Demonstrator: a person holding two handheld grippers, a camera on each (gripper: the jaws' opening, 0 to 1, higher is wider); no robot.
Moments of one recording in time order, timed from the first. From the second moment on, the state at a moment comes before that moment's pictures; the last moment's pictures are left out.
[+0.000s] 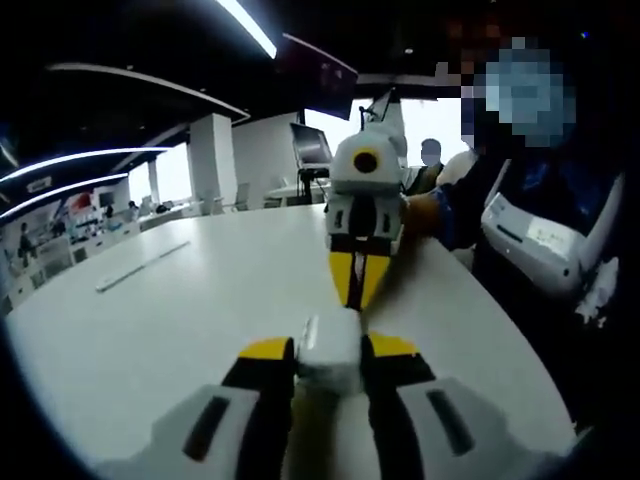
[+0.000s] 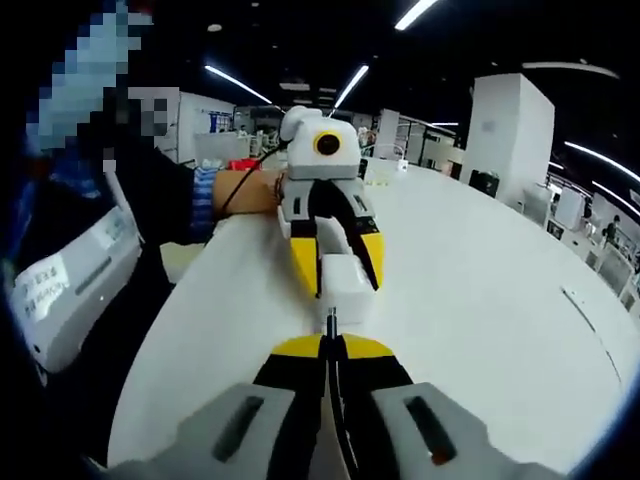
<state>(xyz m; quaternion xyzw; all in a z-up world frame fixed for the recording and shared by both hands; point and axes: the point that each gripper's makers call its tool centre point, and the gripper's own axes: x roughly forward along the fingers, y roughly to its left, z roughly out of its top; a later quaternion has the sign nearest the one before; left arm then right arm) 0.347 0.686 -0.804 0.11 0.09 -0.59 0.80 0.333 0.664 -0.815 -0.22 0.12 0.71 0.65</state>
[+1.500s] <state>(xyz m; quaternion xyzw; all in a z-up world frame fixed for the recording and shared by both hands) 0.350 0.685 -0.809 0.13 0.11 -0.58 0.79 0.342 0.646 -0.817 -0.20 0.16 0.73 0.63</state>
